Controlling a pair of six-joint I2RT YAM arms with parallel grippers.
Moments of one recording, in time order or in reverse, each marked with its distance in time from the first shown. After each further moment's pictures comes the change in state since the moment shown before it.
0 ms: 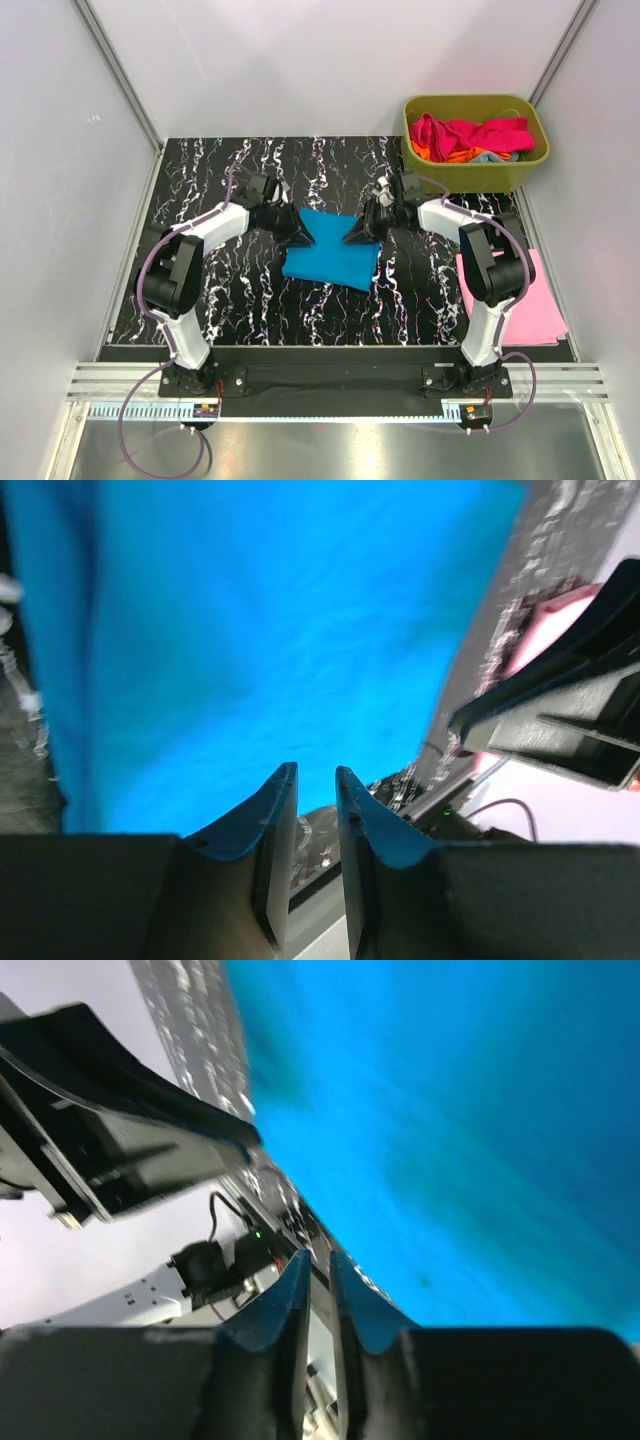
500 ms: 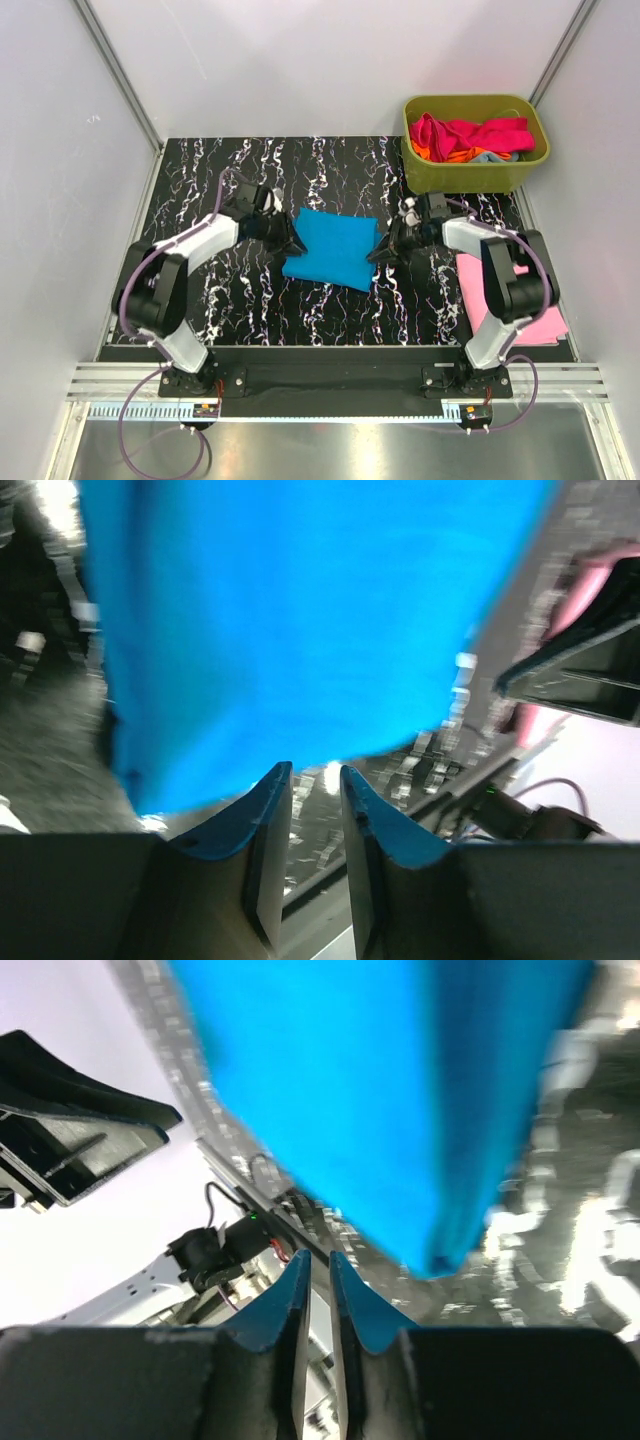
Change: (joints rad) left arm 0.003 -0.132 -0.146 -0.014 -0.026 0.094; right arm -0.118 -0.147 -0.284 -0.015 -0.036 -0.029
